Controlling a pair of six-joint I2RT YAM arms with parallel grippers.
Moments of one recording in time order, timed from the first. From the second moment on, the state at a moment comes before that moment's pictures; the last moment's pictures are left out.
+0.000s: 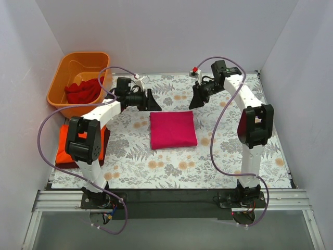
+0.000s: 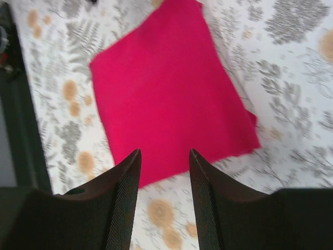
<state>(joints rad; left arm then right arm) -0.24 1.84 1.34 -0.22 0.83 -0.21 0.23 2.09 1.94 -1.10 -0.93 -0.68</state>
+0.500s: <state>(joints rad) -0.25 2.23 1.42 0.00 0.89 -0.64 0.22 2.47 1.97 -0.87 -1.07 -0.32</state>
